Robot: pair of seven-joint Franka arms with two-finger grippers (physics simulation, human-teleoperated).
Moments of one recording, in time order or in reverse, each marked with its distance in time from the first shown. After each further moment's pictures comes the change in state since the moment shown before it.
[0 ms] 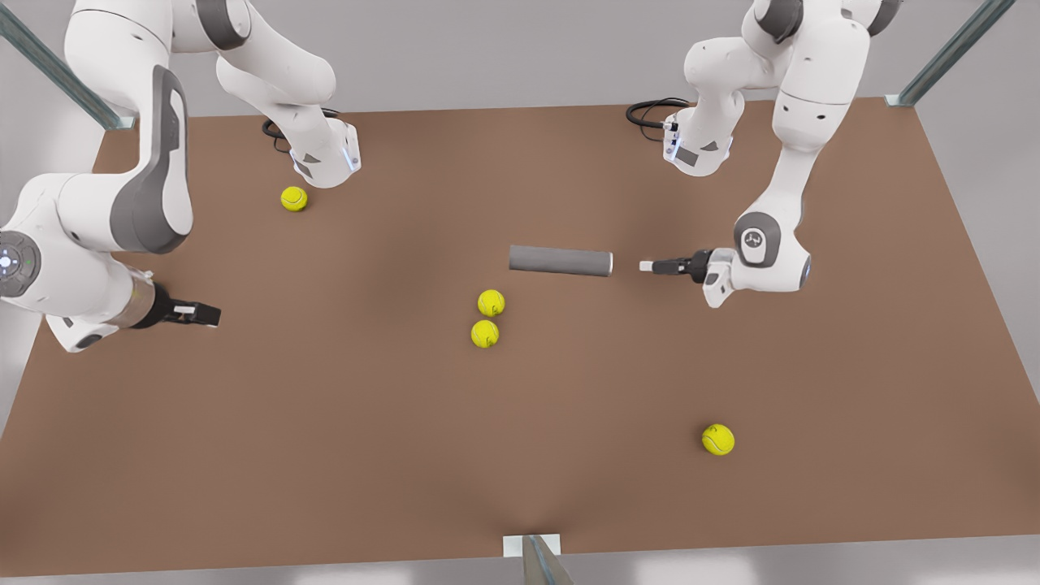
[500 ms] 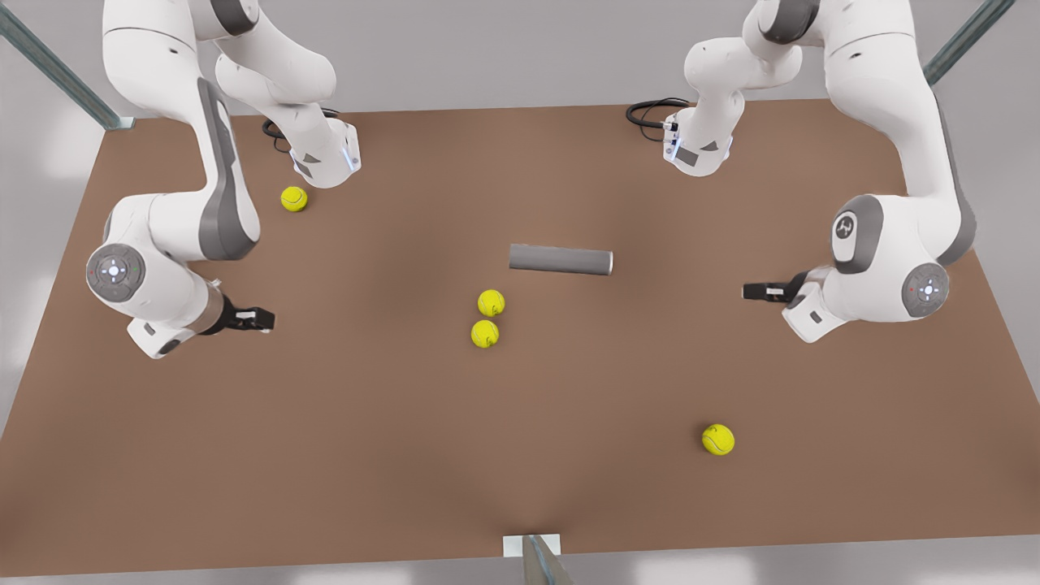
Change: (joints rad) left arm 0.023 0.029 0.050 0.746 0.804 -0.485 -0.375; right arm 0.069 -0.054 0.001 -0.252 -0.004 0.262 -0.019
